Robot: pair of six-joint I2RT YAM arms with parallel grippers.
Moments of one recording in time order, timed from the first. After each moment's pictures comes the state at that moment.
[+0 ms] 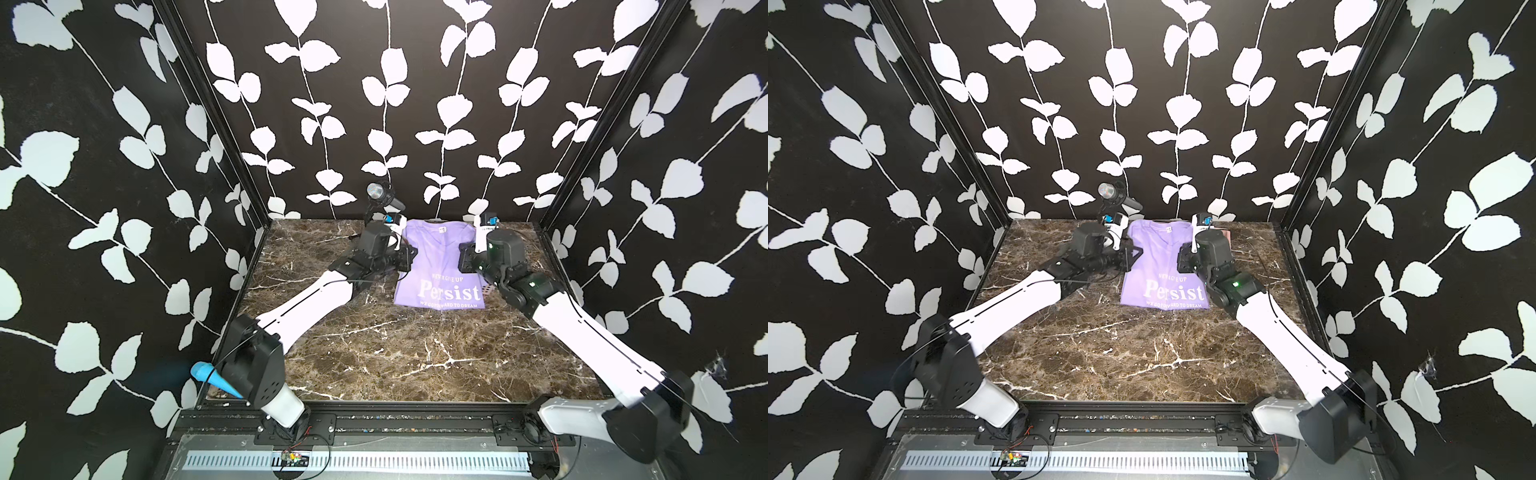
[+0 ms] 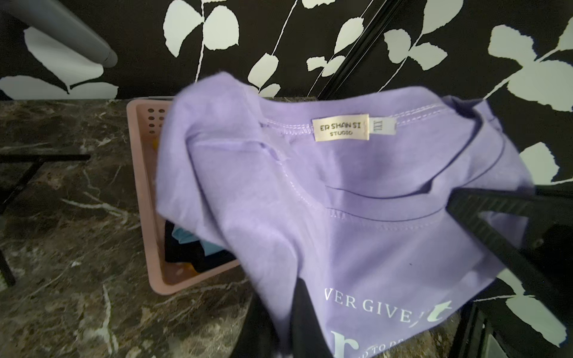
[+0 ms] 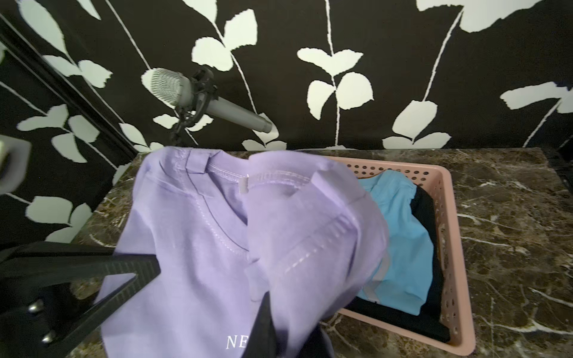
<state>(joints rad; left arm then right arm) -0.65 1.62 1.36 -0.18 0.22 -0.40 0.50 1.30 1.21 -0.35 0.14 0.31</state>
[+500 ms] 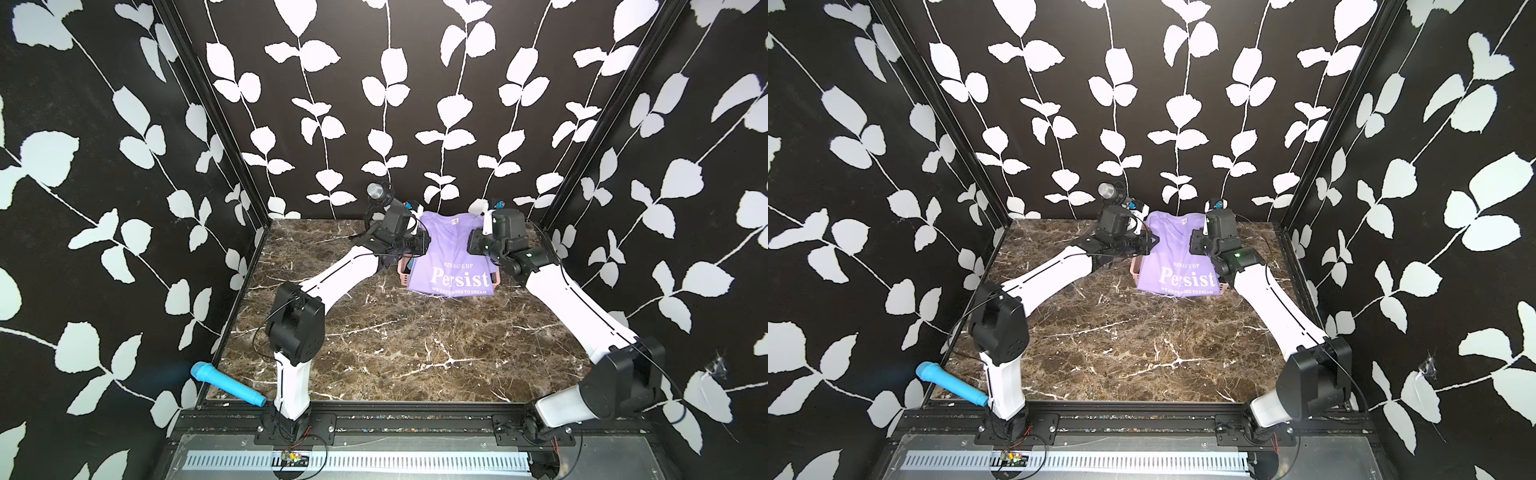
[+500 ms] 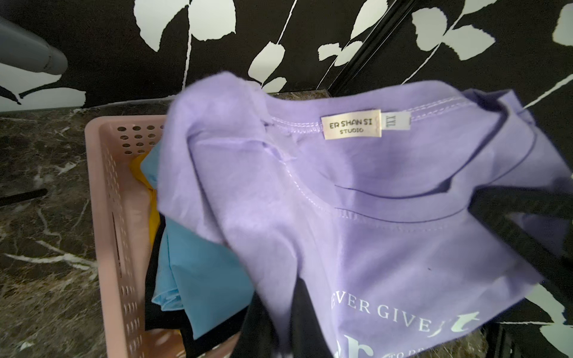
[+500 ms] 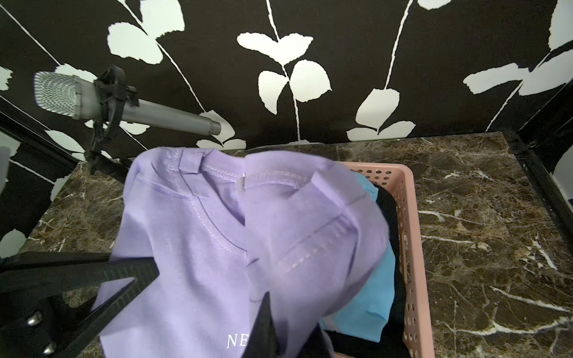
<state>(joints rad) -0.64 1.97 1.74 -0.29 0.24 -0.37 0.34 1.51 1.38 -0.42 0.06 0.28</state>
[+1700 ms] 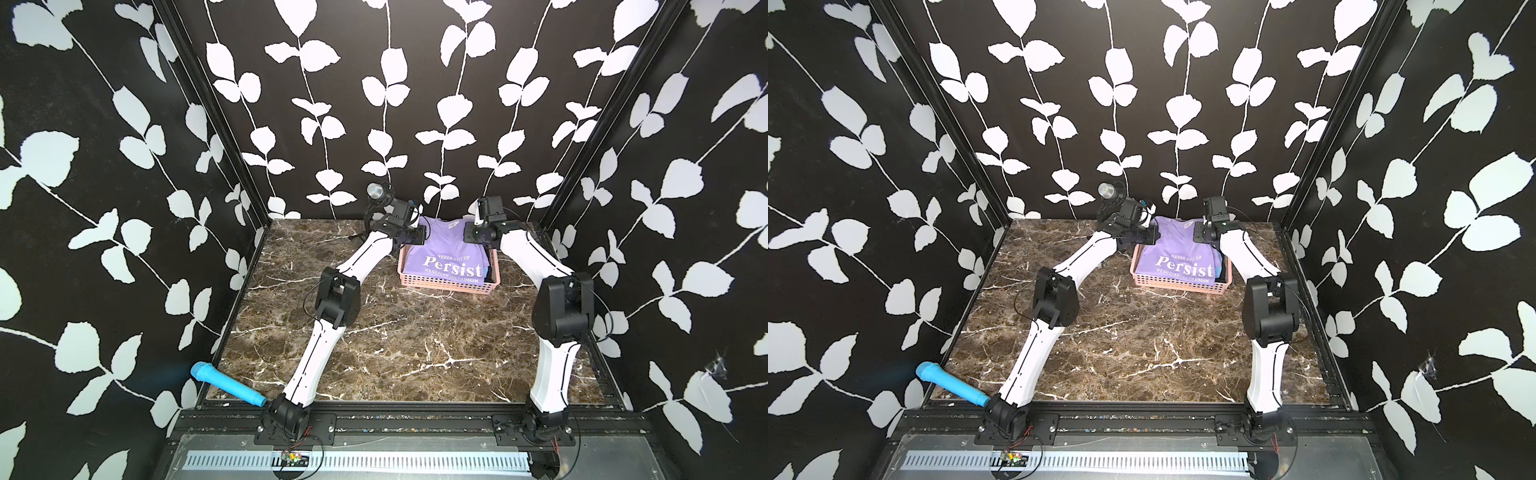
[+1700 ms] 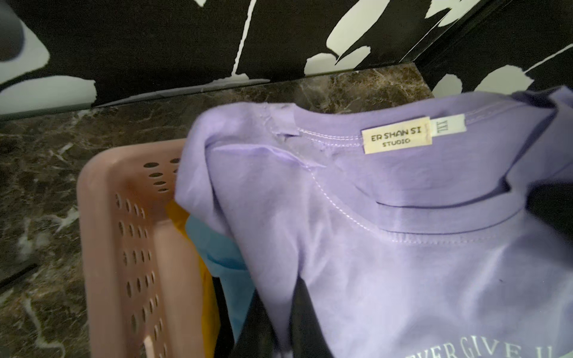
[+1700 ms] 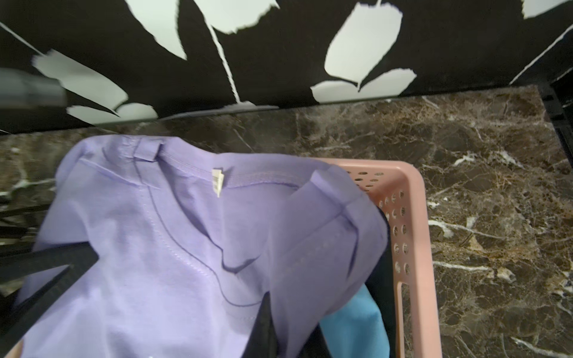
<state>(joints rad) -0.54 2.59 2.47 -0.56 0.25 -0.26 0.21 2.05 1.79 -0.54 0.05 0.22</state>
